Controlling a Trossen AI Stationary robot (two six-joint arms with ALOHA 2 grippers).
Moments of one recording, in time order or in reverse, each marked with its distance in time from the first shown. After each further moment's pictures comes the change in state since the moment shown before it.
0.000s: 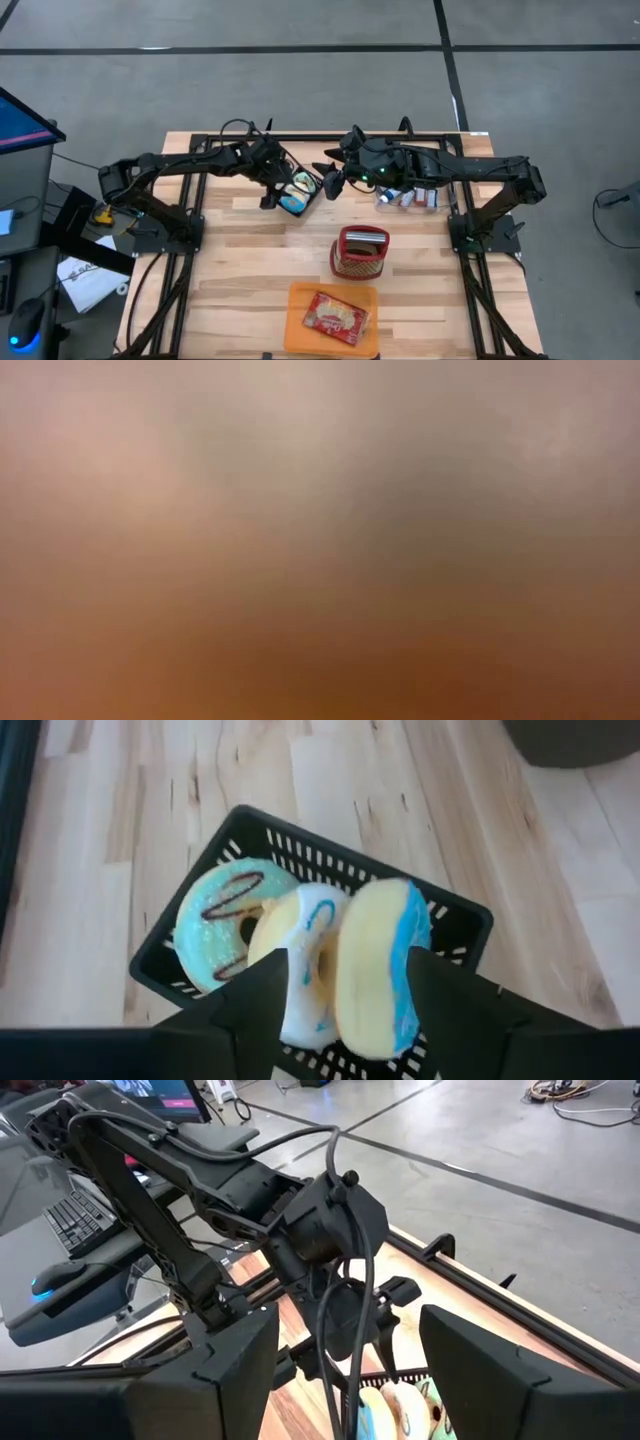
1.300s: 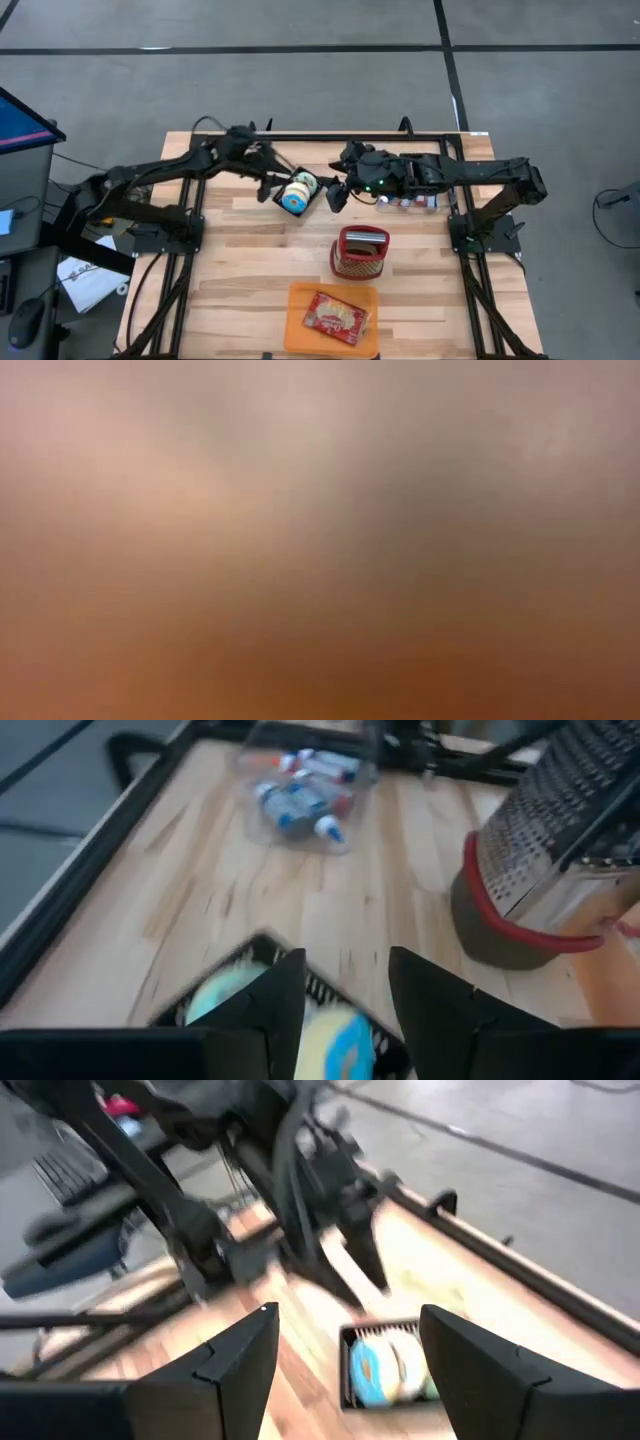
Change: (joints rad) left arm 0.054 -0.229 -0.103 0.237 0.146 -0.382; right arm 0.050 -0.002 0.000 -0.113 0.004 0.041
